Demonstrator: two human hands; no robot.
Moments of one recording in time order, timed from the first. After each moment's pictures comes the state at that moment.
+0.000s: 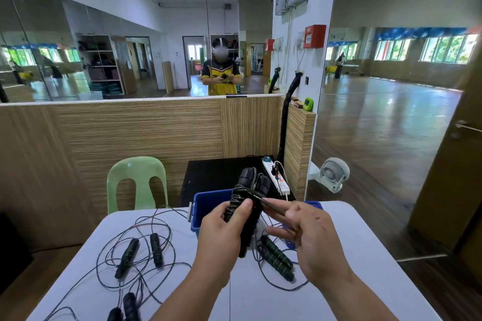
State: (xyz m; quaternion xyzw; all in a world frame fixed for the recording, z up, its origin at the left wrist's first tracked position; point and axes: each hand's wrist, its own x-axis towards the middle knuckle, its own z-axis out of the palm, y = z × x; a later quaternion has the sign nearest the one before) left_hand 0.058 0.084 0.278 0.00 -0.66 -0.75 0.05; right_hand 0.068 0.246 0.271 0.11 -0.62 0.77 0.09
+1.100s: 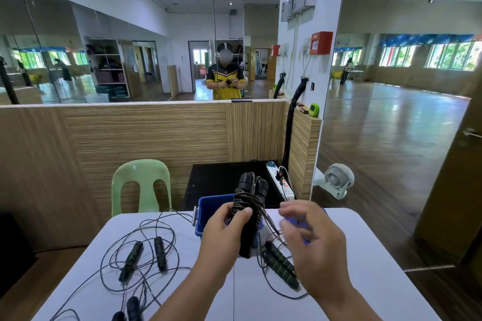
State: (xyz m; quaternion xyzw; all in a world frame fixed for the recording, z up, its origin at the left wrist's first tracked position) left_hand 0.035 0.071 0.262 0.00 -0.67 -0.75 0.03; right_hand 0.074 0.232 0.266 0.12 -0.76 0.53 0.35
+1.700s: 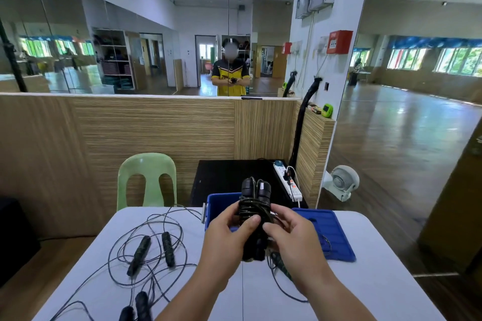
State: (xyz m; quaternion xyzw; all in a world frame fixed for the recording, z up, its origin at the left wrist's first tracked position) left_hand 0.028 0.035 0.254 -0.02 -0.68 -0.74 0.03; right_hand 0.034 0.179 0.254 -0.01 -0.72 0.69 0.07
